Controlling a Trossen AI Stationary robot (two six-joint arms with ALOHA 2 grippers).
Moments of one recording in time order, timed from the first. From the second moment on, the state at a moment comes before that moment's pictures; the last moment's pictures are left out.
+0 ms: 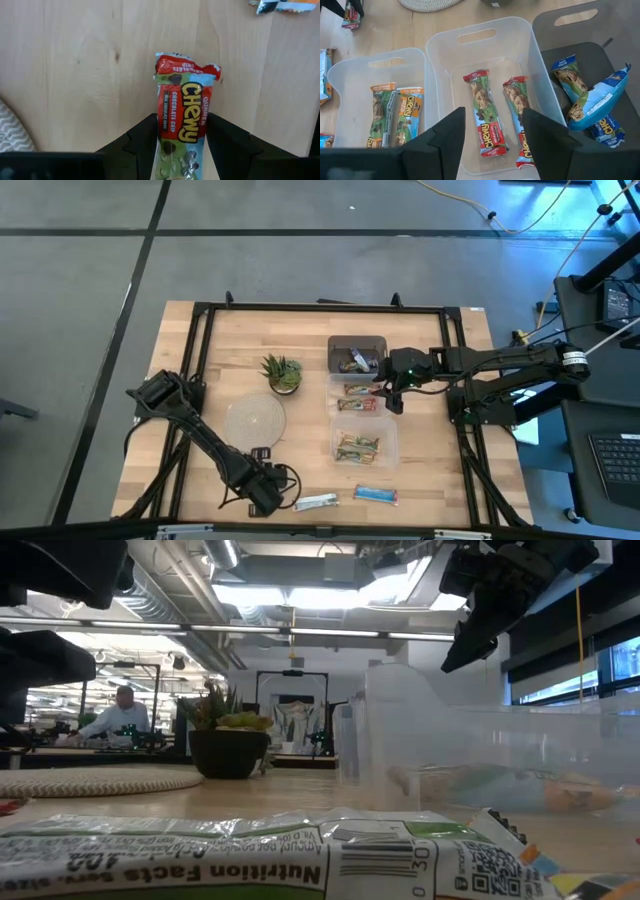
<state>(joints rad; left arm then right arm) -0.73 1.93 1.23 -0.66 -0.11 -0.83 -0.03 1.13 0.77 -0.45 -0.02 0.18</state>
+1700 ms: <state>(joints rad) -0.41 1.70 1.19 -0.52 -0.33 -0.69 -0.03 1.12 0.77 -0.46 -0.02 0.16</state>
